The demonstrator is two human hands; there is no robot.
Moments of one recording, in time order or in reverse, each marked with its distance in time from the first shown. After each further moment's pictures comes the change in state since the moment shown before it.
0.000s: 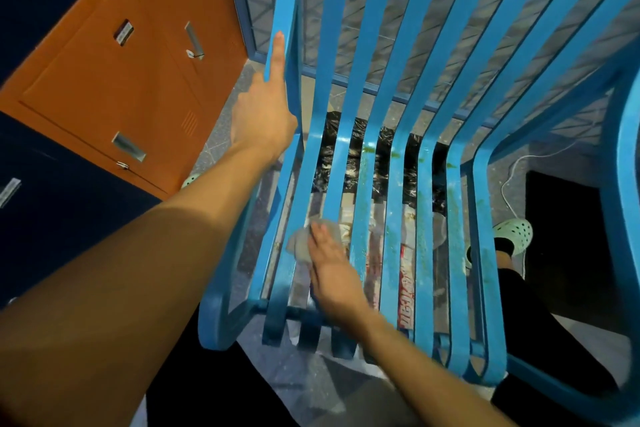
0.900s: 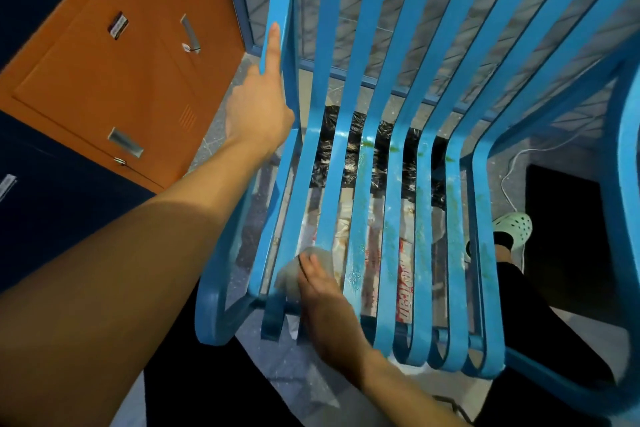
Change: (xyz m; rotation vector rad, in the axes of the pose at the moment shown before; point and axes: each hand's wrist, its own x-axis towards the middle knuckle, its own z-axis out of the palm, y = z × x) left_hand 0.002 -0.001 0.003 0.016 0.019 0.004; right_hand -0.051 -0.011 0.025 0.034 -0.002 -0.068
